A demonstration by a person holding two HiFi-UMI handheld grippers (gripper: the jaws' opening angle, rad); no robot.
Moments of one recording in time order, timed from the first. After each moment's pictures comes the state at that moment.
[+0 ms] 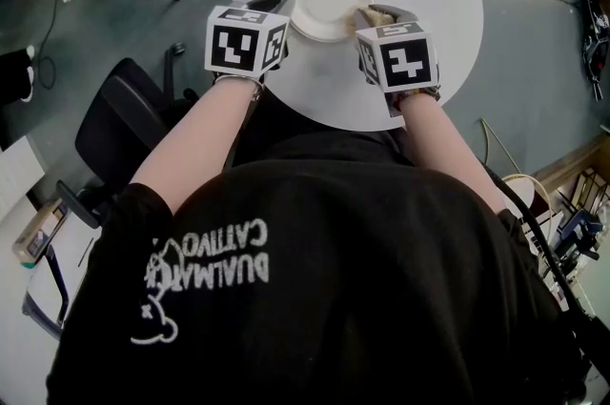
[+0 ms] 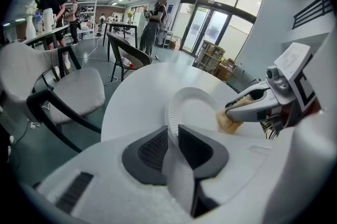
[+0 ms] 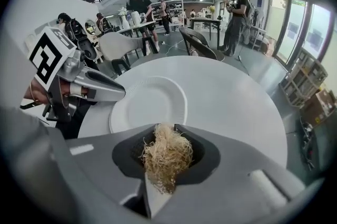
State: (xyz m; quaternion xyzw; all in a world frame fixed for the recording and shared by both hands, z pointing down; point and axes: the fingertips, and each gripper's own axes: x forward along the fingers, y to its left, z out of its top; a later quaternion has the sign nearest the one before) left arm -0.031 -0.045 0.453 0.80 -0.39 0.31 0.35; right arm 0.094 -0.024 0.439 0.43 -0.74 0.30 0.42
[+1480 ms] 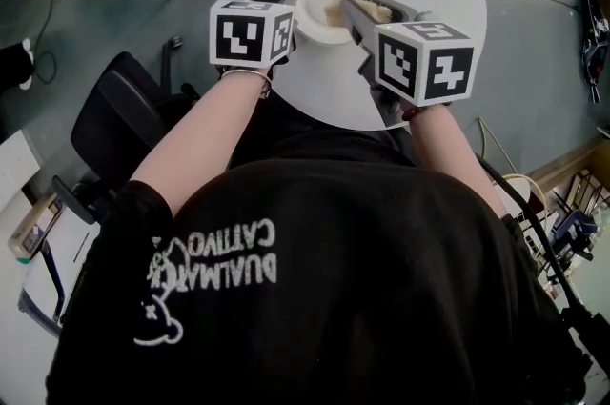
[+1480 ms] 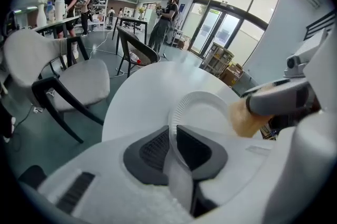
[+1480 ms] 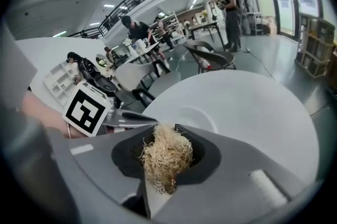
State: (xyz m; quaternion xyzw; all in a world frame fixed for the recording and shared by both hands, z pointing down) left arm -0.037 -0.047 0.453 0.76 -0.42 0.30 0.39; right arm 0.047 -0.033 0.376 0.39 -0.79 0.38 0.27
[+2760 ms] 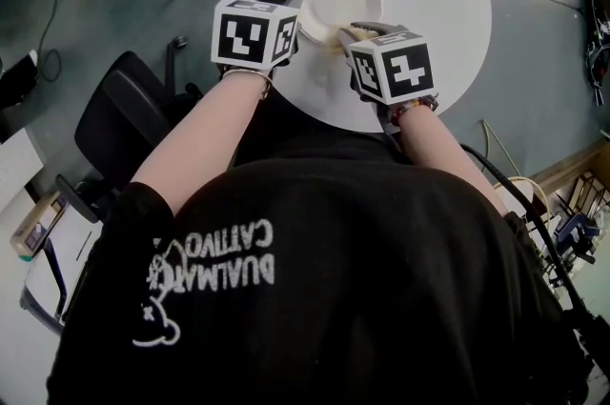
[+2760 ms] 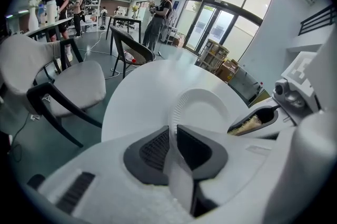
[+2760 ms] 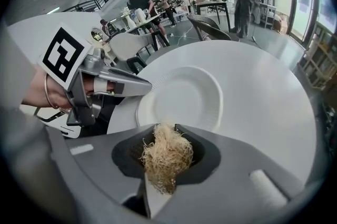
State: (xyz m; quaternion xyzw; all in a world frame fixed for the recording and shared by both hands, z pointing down) left arm -0.035 -0.045 0.453 0.78 -0.40 0.31 0.38; right arm 0.047 0.015 0.443 0.35 -0.75 0.39 0.40
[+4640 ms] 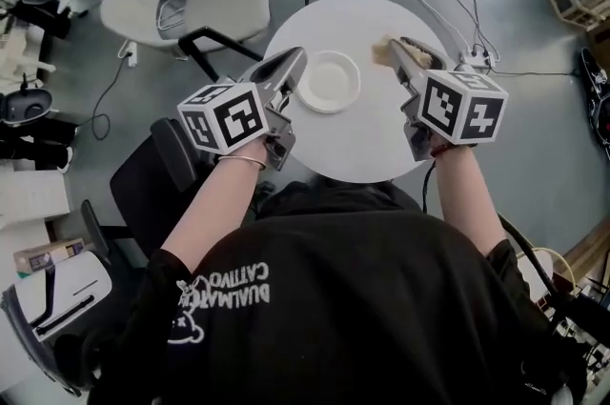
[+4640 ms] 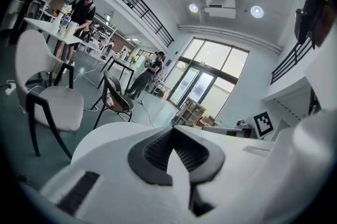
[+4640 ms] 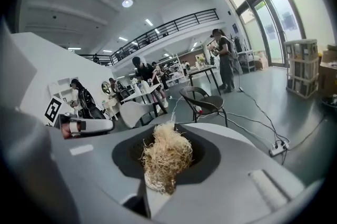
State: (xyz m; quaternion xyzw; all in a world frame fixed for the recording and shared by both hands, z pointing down) left arm 0.022 0.013 0.215 0.85 -0.40 -0.02 0.33; right arm 0.166 -0.009 0.219 0.46 -0.84 0.26 0.10
